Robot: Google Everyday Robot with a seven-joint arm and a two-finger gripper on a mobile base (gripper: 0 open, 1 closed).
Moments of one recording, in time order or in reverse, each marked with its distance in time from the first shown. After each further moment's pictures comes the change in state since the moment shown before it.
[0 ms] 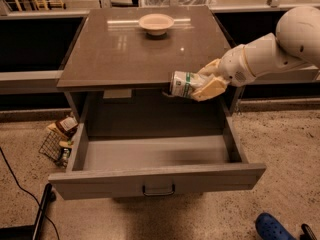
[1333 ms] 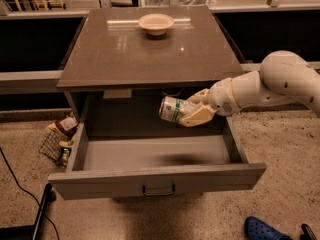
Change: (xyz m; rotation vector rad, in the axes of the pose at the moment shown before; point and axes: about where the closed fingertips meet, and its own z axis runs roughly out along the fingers) arm 0.037 0.052 0.055 -0.088 -0.078 0.119
